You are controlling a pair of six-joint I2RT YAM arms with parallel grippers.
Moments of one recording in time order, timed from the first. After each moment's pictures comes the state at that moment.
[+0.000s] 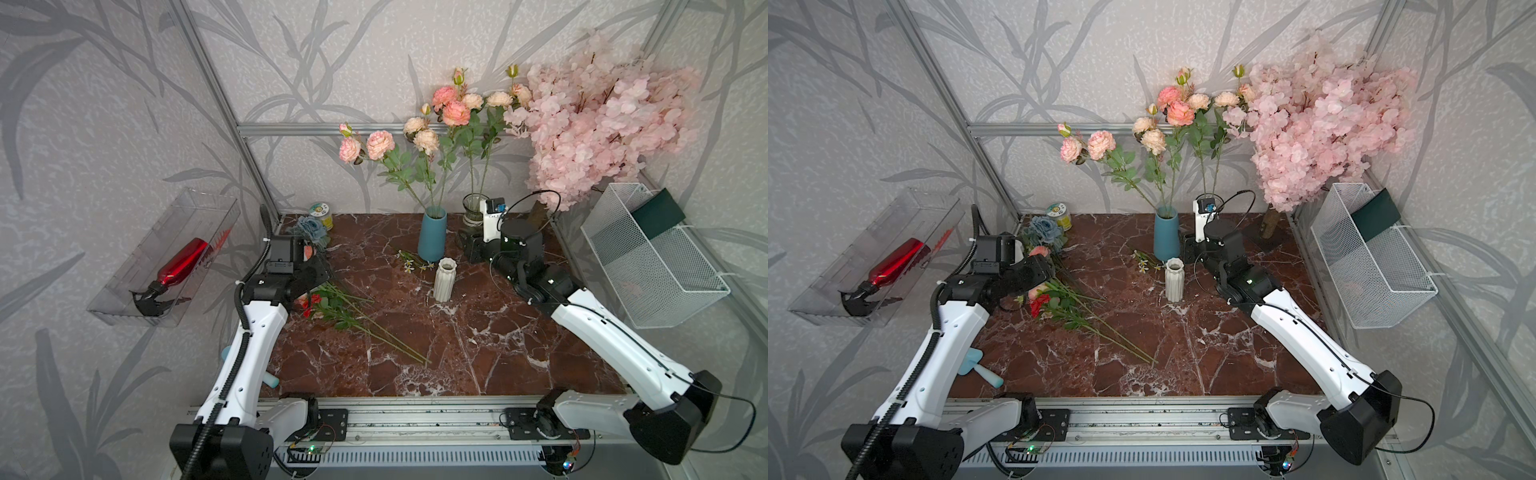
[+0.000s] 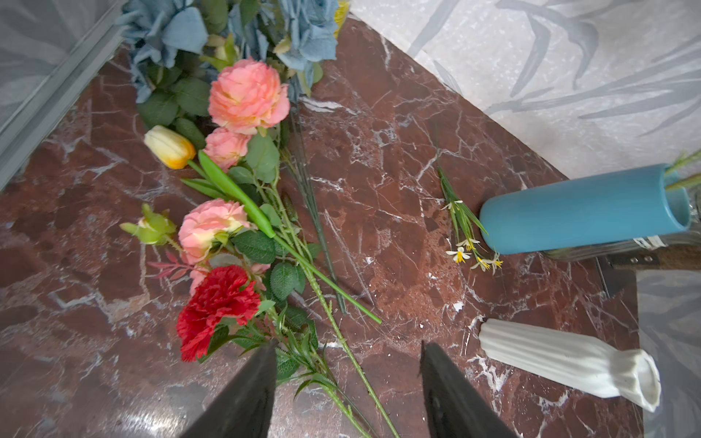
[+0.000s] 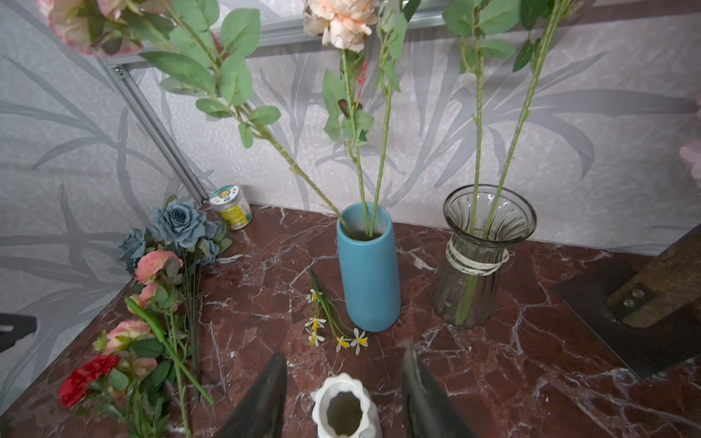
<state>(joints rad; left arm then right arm) -0.02 1.13 1.15 -0.84 0.03 -0.58 0.59 1.22 1.21 -0.30 0.20 0.25</state>
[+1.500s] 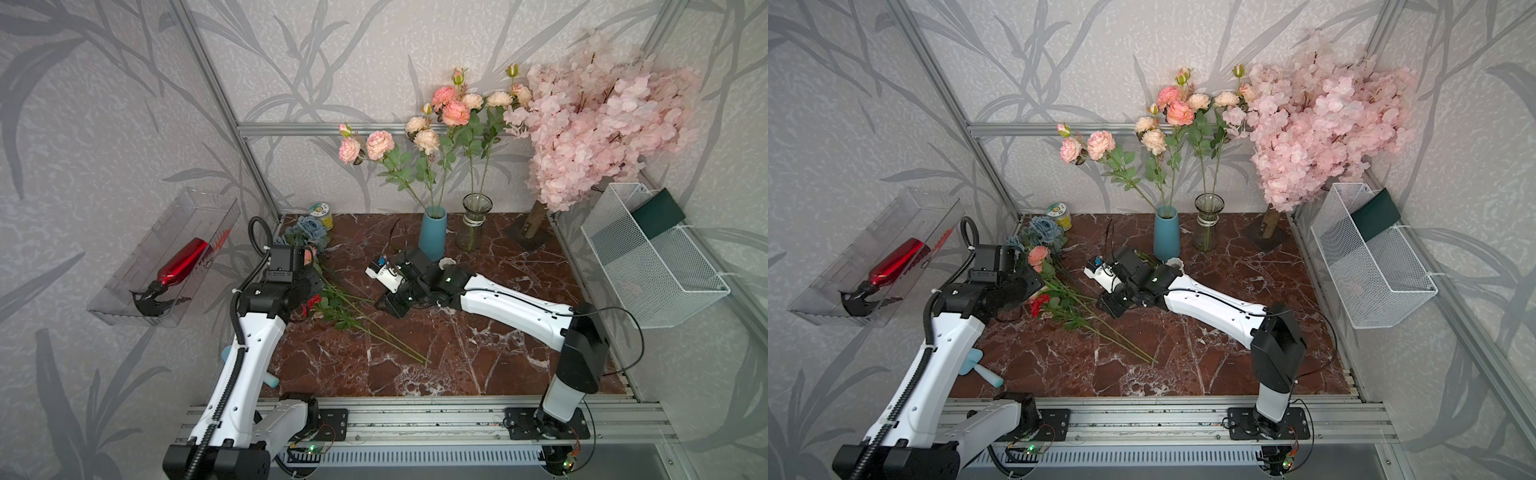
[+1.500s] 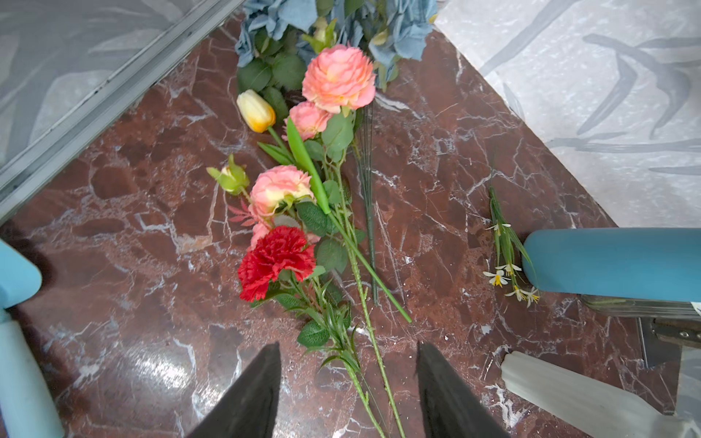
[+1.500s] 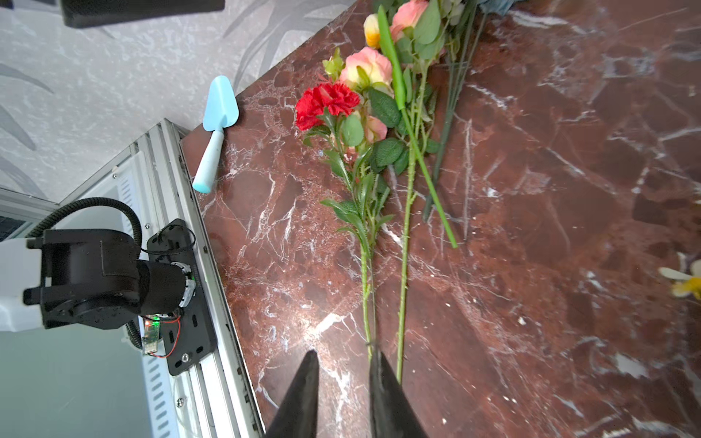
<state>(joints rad) -0.04 1.05 1.12 -0.93 -0.09 -0.68 0.96 1.81 1.56 -0.56 -0.31 0.12</state>
